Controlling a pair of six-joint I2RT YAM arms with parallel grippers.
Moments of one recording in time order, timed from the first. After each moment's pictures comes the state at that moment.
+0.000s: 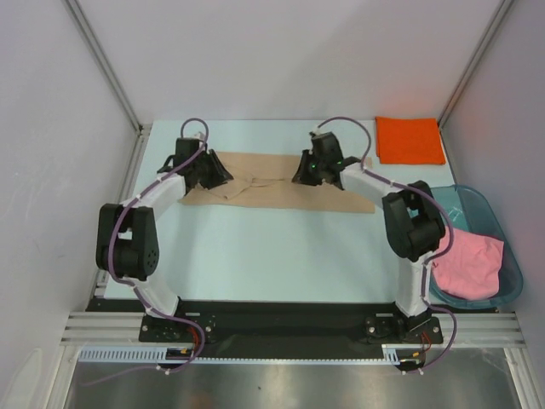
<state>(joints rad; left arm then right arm) -0.11 1.71 1.18 -0.21 0.25 -0.57 0.45 1.96 1.46 -0.22 -0.15 0.58</state>
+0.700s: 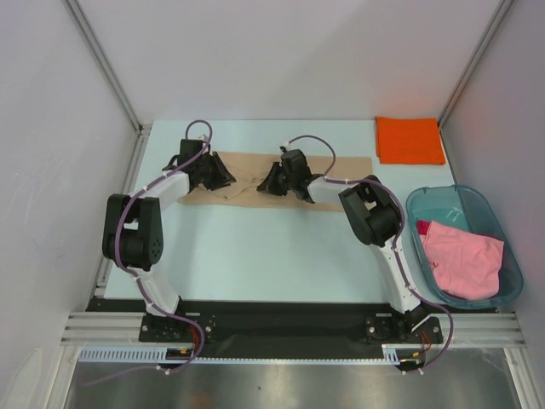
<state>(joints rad) -0.13 1.80 1.19 -0.19 0.30 -0.57 0.60 2.33 1.58 0.18 -0.26 0.84</state>
